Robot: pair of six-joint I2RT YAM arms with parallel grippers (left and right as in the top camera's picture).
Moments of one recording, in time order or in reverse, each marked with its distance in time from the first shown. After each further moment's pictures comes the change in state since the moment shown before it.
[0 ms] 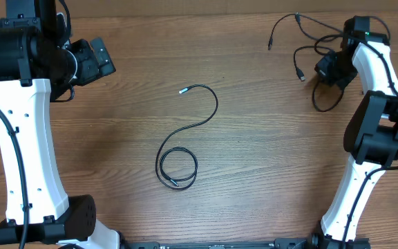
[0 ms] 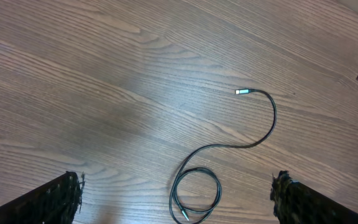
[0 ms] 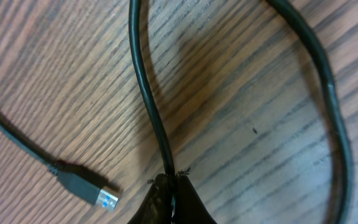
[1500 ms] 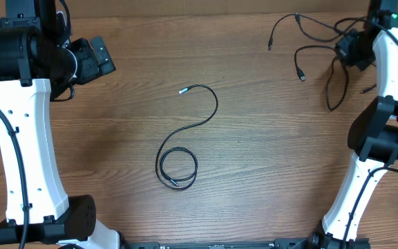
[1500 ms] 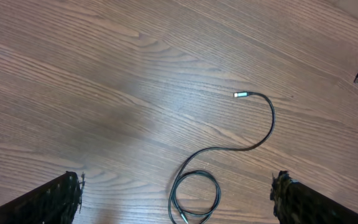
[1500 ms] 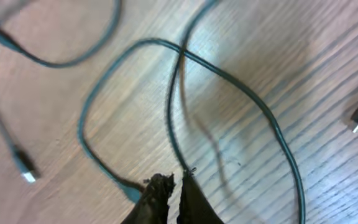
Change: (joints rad) left arm 0.000 0.000 0.000 0.014 0.000 0.000; right arm -0.054 0.054 0.361 -0.179 0.001 -0.002
